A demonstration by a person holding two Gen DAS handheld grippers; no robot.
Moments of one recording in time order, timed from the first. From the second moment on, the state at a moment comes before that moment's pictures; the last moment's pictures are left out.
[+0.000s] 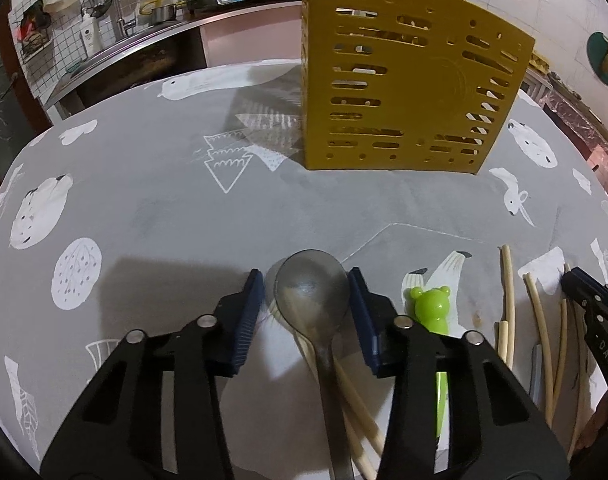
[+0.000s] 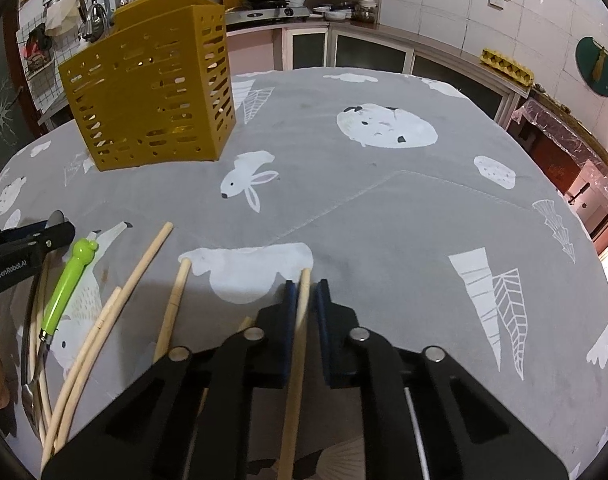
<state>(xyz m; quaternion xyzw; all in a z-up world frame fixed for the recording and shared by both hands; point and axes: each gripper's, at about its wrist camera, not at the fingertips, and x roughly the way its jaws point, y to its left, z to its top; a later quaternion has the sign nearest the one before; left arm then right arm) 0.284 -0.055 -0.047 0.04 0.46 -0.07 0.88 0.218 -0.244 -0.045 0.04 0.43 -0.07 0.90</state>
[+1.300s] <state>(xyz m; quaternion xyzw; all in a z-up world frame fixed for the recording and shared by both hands) 0.223 -0.034 0.068 0.02 0.25 -0.07 0.96 0.178 -0.242 0.066 0.08 0.17 -0.04 0.98</state>
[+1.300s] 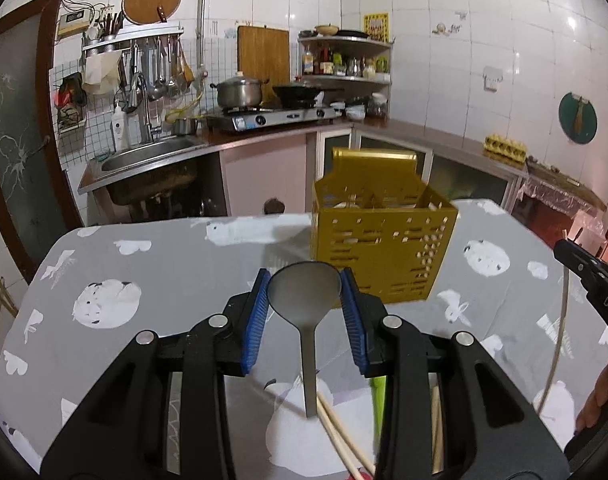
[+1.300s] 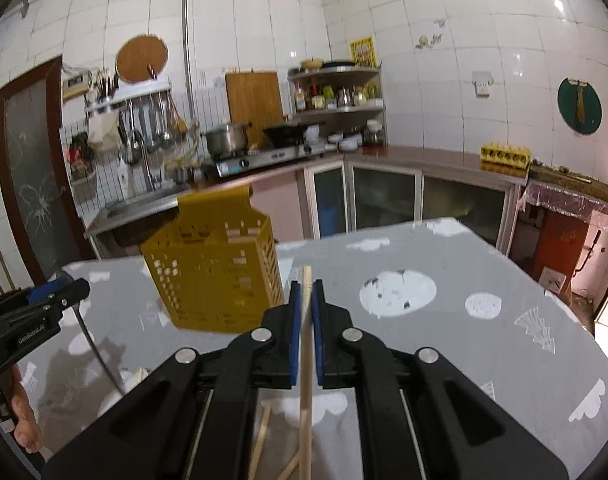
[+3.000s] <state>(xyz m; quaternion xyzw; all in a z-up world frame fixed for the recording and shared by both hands) 0.400 -0.065 0.085 0.01 0.24 -0.07 0.97 0.359 -0.220 0.119 0.04 0.15 -0.01 0.99</state>
